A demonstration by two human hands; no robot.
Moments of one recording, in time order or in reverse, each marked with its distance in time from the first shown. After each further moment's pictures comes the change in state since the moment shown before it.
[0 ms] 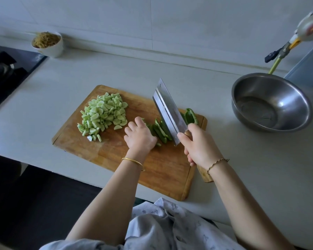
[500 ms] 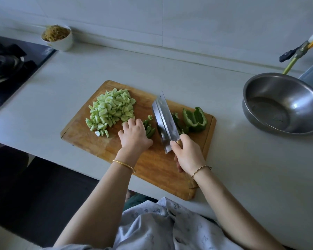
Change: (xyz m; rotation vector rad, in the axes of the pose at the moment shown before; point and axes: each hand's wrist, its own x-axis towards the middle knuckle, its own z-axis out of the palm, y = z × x) left_hand 0.005 -0.039 -0.016 0.226 -0.009 0.126; right_hand 0.007 0.010 0.057 0.150 -0.071 0.084
